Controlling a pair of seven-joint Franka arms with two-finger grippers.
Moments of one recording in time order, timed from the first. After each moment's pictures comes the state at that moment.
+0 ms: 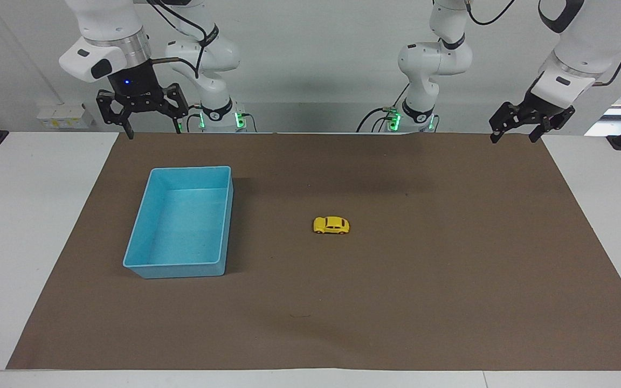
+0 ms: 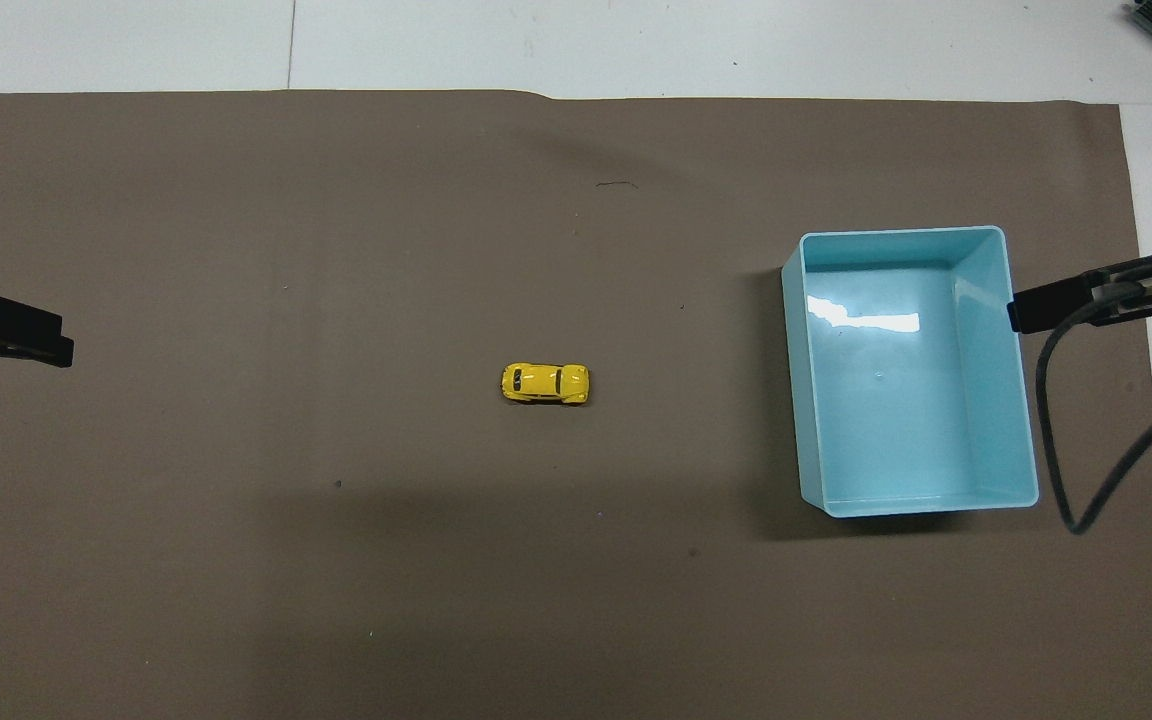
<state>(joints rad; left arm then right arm) -0.05 -0.03 0.01 -1.56 -0.02 1.48 -0.02 0.03 0.02 0.04 -1.43 0.00 1.49 -0.04</state>
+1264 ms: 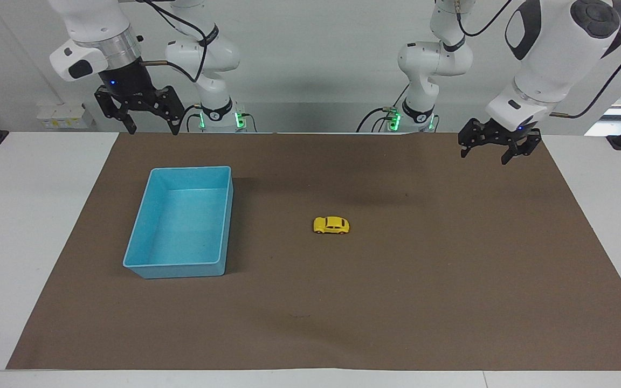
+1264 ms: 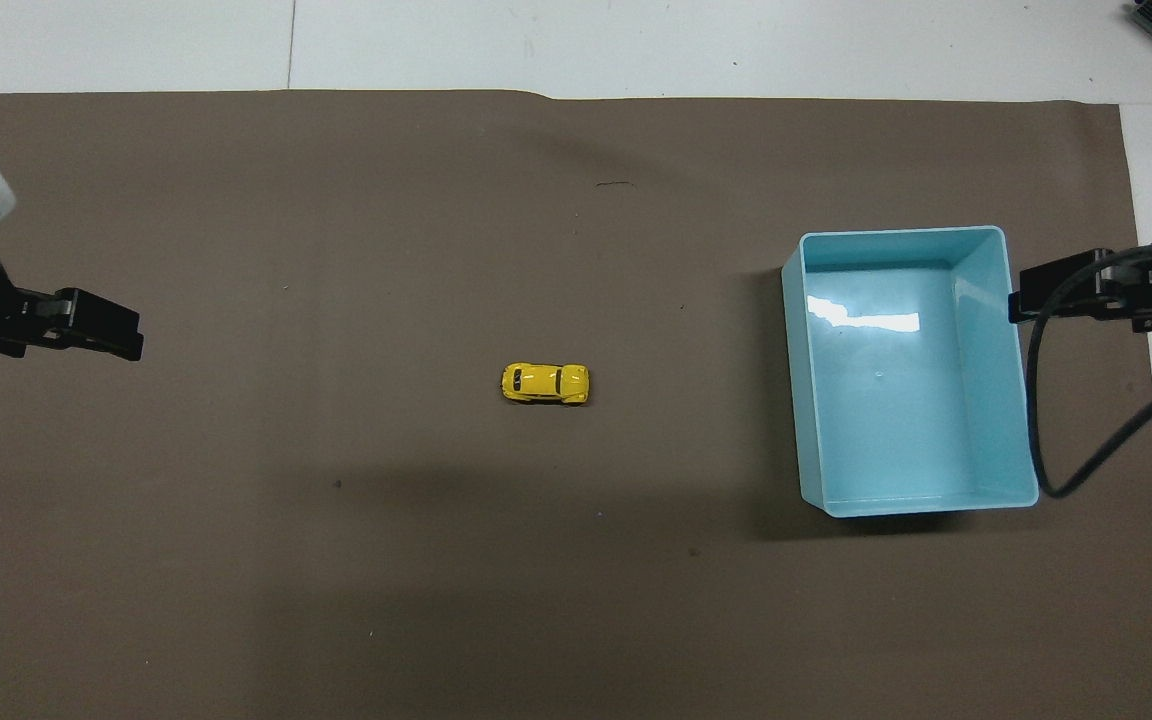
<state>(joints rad) -0.16 0.05 0.00 -1.56 -0.03 1.56 0.21 0.03 0.02 0.02 -1.43 0.04 1.49 0.14</state>
